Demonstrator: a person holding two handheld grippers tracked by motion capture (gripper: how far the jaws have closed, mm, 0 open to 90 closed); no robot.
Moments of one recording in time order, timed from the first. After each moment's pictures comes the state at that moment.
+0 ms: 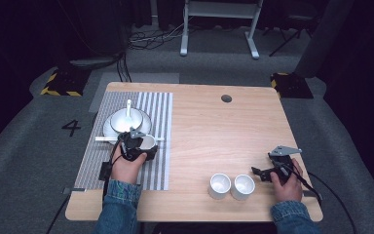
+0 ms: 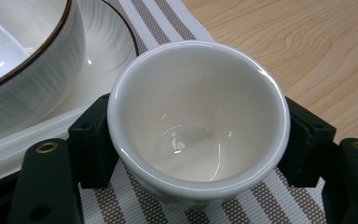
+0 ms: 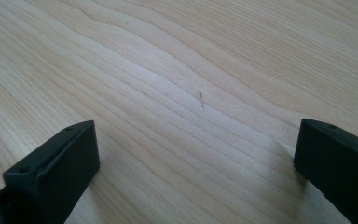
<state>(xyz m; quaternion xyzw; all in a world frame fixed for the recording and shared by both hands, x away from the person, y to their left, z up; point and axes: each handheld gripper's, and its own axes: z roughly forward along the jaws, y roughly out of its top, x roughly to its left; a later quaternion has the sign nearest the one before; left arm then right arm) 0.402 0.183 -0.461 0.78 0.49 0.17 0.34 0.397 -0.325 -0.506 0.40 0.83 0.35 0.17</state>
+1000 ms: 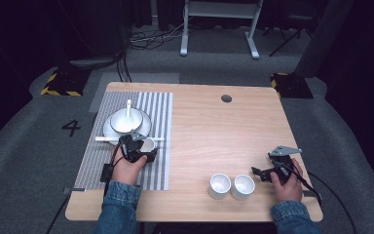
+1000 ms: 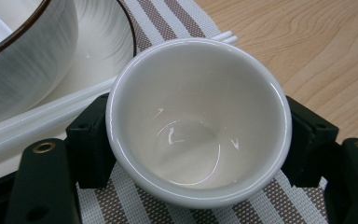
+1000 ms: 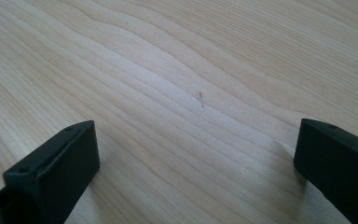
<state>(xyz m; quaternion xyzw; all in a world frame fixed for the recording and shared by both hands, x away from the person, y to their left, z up) 0.400 0.181 -0.468 0.78 0.49 0.17 0.33 0.397 -0.325 -0.506 0.40 0.83 0.35 0.17</state>
